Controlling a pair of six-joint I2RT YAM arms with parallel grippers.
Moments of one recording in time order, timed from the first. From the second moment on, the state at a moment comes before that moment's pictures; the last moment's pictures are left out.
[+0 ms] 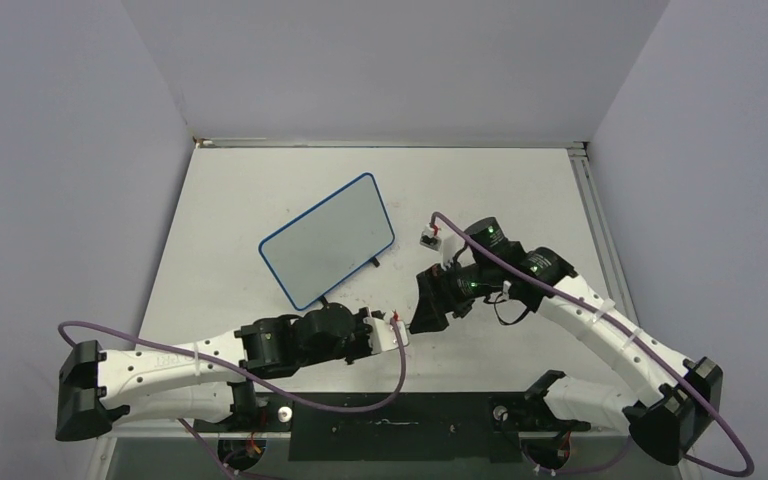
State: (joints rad) left arm -1.30 0.97 0.67 -0.27 -0.16 0.25; right arm 0.68 1.16 1.06 -0.85 -0.66 0.19
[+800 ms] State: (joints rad) left arm -1.28 1.00 0.73 -0.29 -0.07 0.20; right arm 0.73 1.07 0.87 -0.50 -0.77 0.44
